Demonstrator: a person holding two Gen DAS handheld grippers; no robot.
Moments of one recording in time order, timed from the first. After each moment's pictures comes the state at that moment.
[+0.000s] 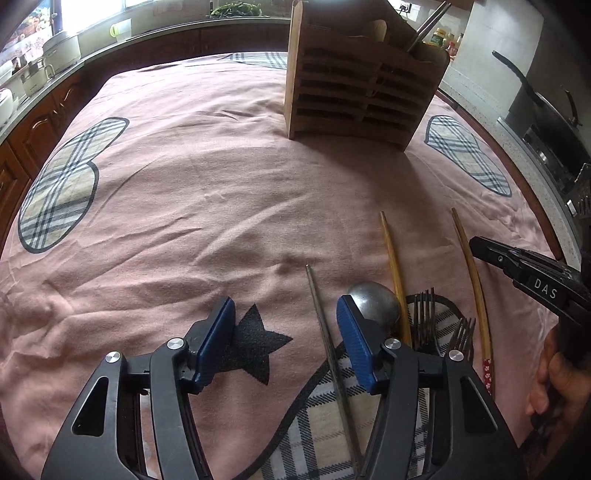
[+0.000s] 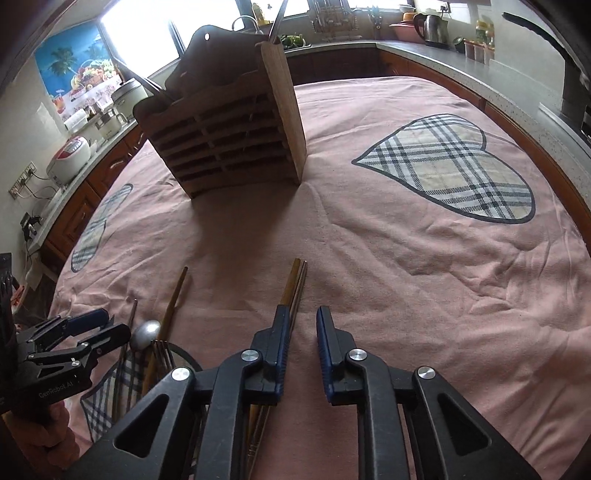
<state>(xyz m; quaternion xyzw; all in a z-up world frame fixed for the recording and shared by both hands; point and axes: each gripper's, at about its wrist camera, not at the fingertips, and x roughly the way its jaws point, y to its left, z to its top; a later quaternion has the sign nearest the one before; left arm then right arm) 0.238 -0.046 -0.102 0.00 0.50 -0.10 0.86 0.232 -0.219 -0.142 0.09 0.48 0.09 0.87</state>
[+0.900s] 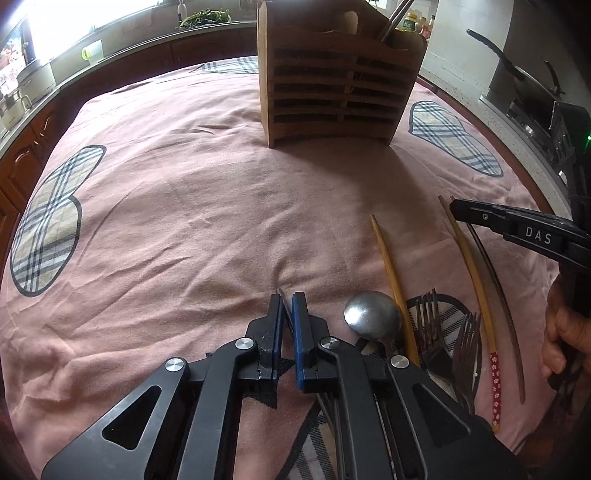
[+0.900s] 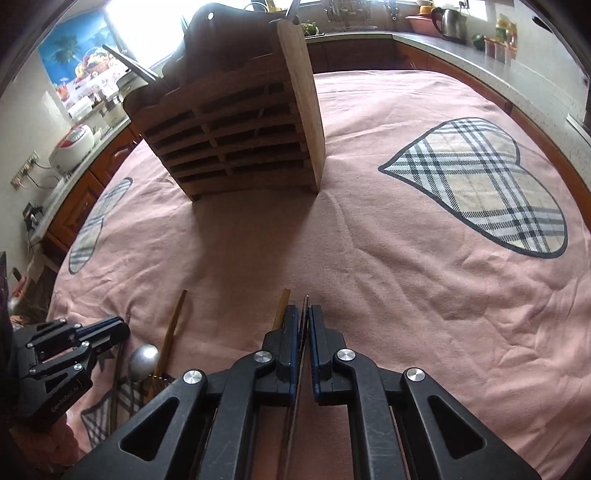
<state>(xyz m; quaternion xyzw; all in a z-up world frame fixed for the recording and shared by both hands) 0.247 -0.052 -0.100 0.04 0.49 -0.14 0.86 0.259 -0.215 -0.136 0.10 0.48 0.11 0.86</state>
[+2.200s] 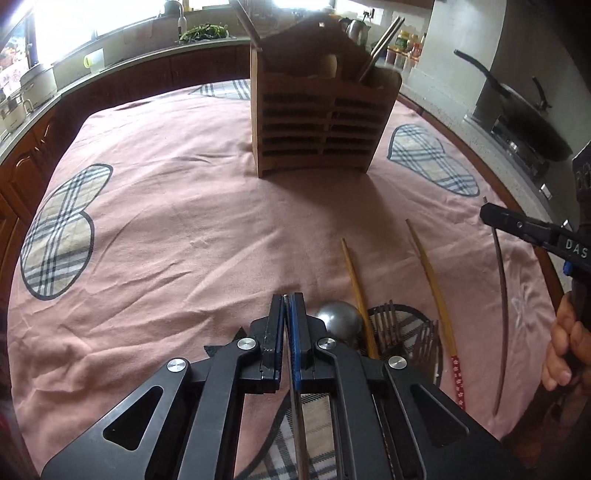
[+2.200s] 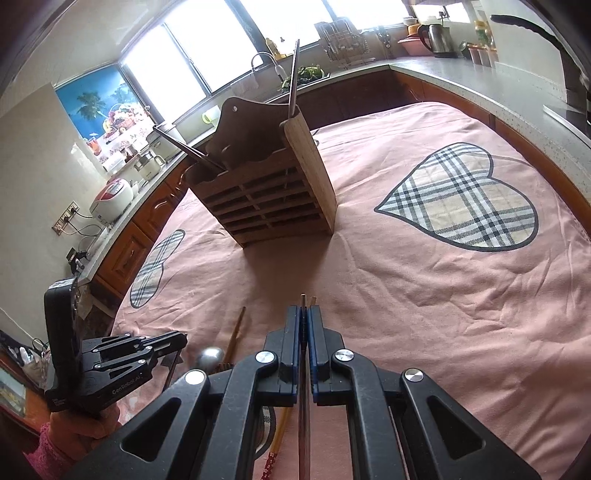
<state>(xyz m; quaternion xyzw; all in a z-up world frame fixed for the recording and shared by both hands) 0.226 -0.049 -0.060 0.02 0.46 -0.15 0.88 0.211 -0.246 -0.085 0.18 0.40 0.16 0.88</state>
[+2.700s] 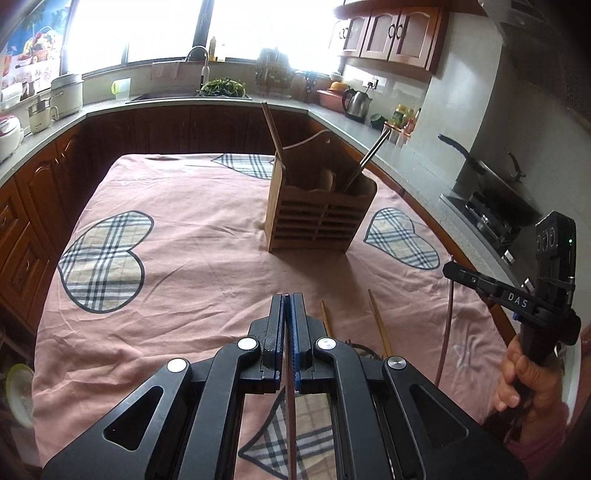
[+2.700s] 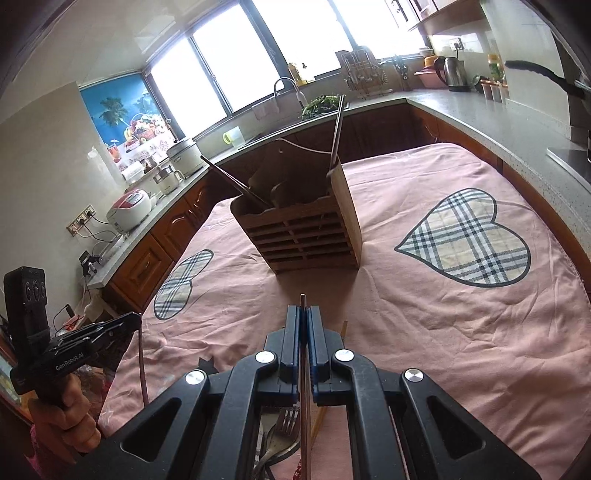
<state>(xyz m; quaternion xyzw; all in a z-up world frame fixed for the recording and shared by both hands) 0.179 0.000 0.025 -0.05 0.36 -0.15 0.92 0.185 -0.232 -0.038 0.16 0.35 0.17 0.91</state>
